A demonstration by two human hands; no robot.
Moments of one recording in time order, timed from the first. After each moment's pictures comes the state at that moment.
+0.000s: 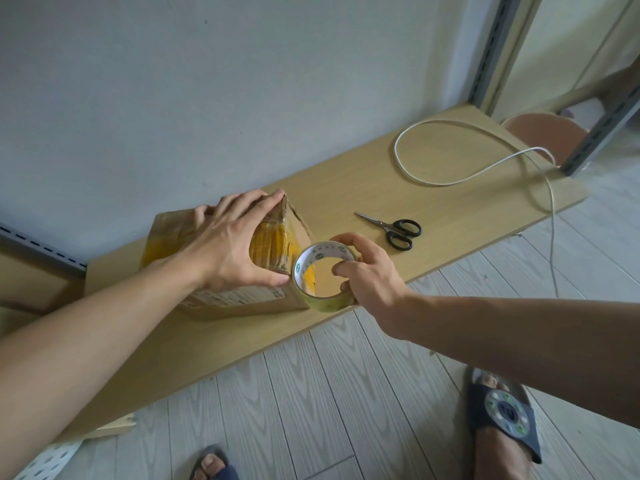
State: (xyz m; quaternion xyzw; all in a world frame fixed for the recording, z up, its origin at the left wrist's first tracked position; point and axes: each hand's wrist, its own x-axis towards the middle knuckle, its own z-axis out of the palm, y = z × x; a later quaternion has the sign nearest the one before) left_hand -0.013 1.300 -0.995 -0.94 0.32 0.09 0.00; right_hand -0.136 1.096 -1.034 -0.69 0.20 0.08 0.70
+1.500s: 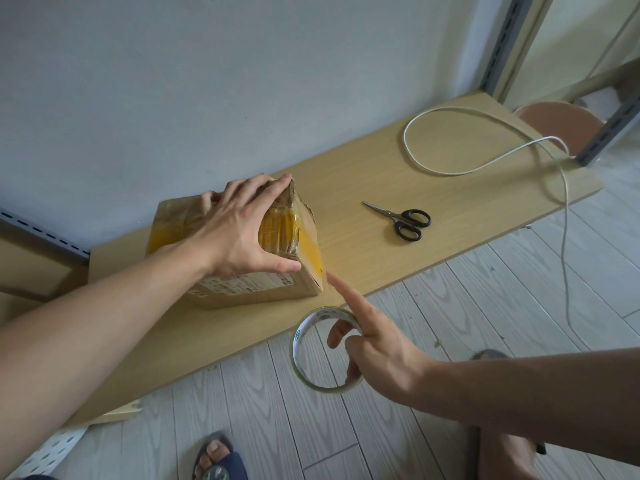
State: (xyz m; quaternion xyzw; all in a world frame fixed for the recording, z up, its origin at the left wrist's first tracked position) left_hand -0.012 1.299 -0.998 -0.94 0.32 0.08 0.00; right_hand -0.208 1.120 -1.034 -0.76 0.04 0.19 0.62
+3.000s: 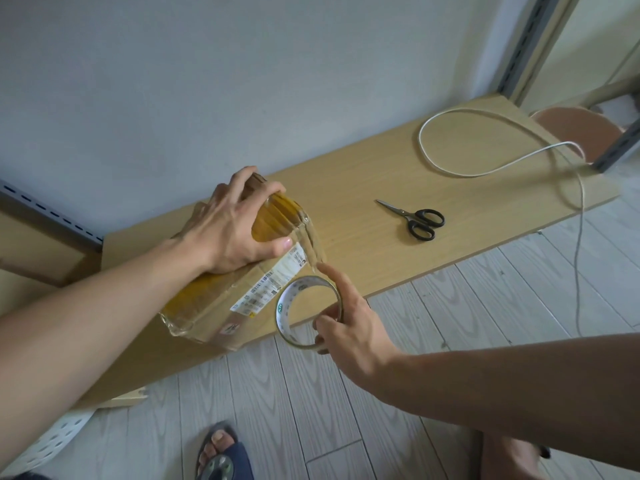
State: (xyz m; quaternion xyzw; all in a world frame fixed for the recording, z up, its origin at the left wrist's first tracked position) left_hand -0.011 1.329 -0.995 -0.96 0.27 0.09 -0.02; right_hand -0.189 1.167 -1.041 -0.74 0.14 0.14 0.64
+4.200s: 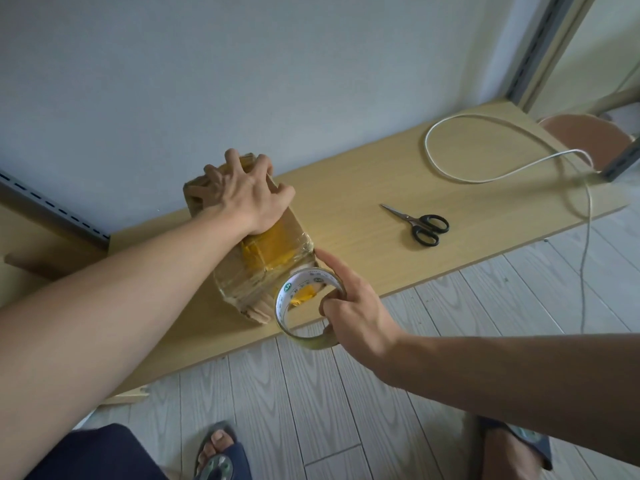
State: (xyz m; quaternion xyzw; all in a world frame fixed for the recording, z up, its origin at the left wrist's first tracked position) left_hand 0.033 1.291 -1.008 -1.00 0.07 0.07 0.00; right_hand -0.170 1.154 -1.023 -0.75 0.10 0.15 0.64
